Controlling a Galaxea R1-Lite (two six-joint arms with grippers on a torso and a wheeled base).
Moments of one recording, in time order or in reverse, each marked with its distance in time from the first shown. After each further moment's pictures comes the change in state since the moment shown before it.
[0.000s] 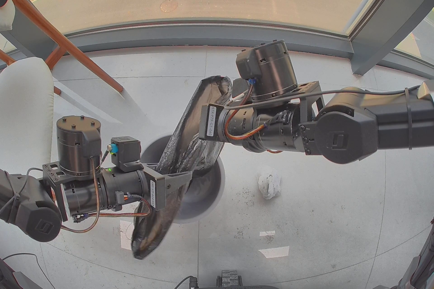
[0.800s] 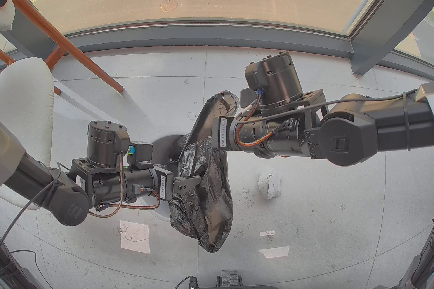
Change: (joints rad) left arm 0.085 0.214 -0.084 -0.006 0.014 -0.002; right arm -0.029 -0.016 0.068 -0.002 0.002 -0.080
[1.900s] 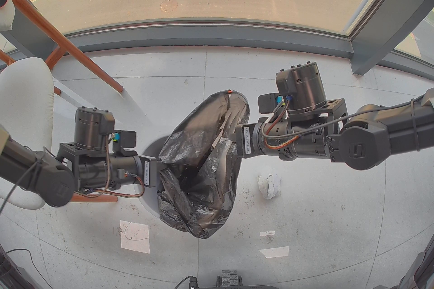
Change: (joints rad) left arm 0.099 -0.111 -0.085 0.255 -0.031 -0.020; right arm -0.090 -0.059 0.181 -0.132 0.121 -0.191
